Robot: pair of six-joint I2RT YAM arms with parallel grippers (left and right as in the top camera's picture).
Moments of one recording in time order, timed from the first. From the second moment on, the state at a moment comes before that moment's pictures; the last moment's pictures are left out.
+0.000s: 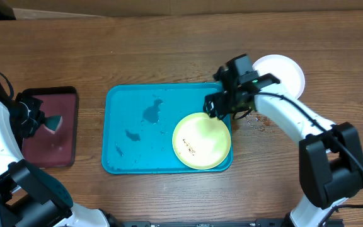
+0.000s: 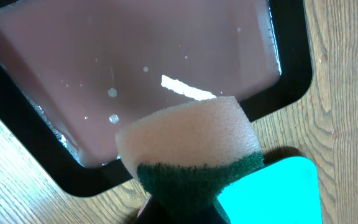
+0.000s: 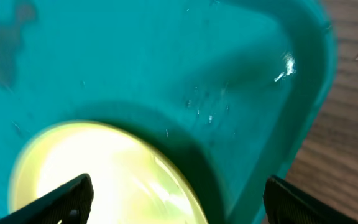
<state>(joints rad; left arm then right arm) 0.63 1.74 1.51 -1.15 0.12 -0.63 0.40 1.87 1.28 -0.67 -0.27 0.10</state>
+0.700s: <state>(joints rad) 0.63 1.74 1.51 -1.15 0.12 -0.63 0.43 1.87 1.24 -0.78 -0.28 -0.16</state>
